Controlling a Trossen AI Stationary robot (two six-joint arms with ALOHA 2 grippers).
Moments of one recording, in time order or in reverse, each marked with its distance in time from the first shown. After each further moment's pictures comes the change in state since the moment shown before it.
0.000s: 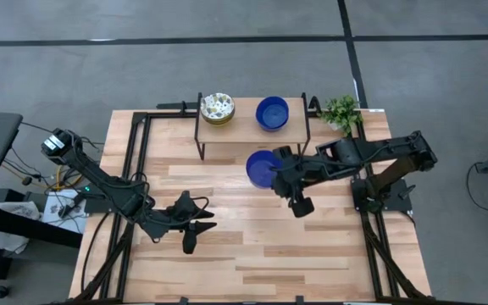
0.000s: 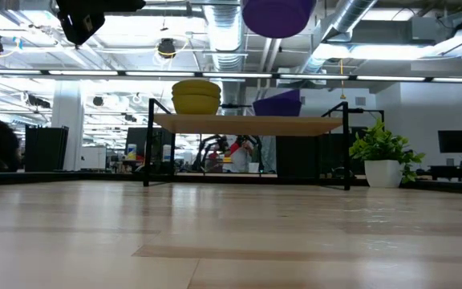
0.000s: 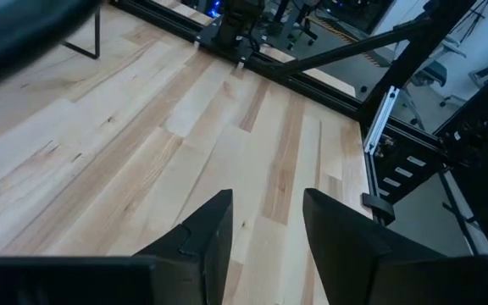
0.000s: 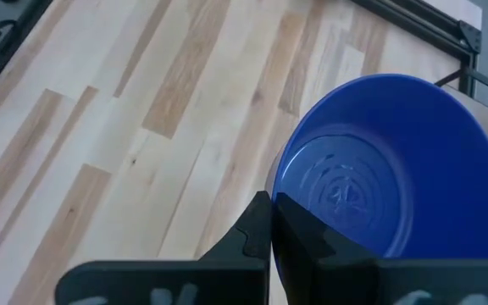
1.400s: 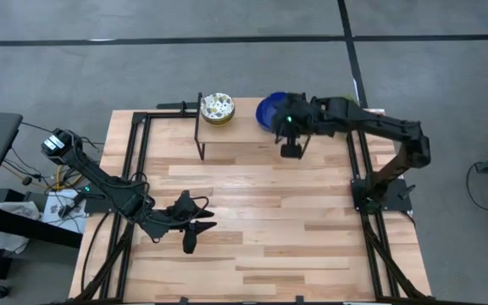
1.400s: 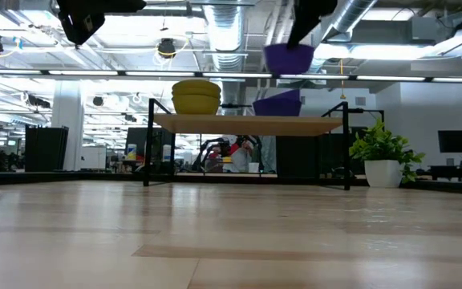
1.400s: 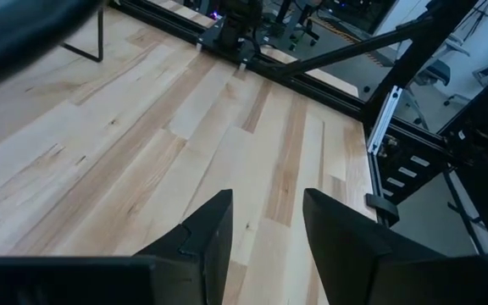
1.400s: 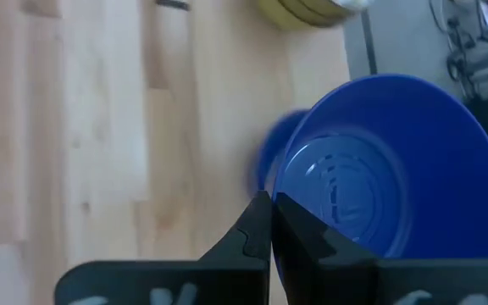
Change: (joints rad) left arm 0.000 0.000 0.000 -0.001 -0.008 0.010; right arm -0.419 0.010 0.000 -0.037 0.198 -0.066
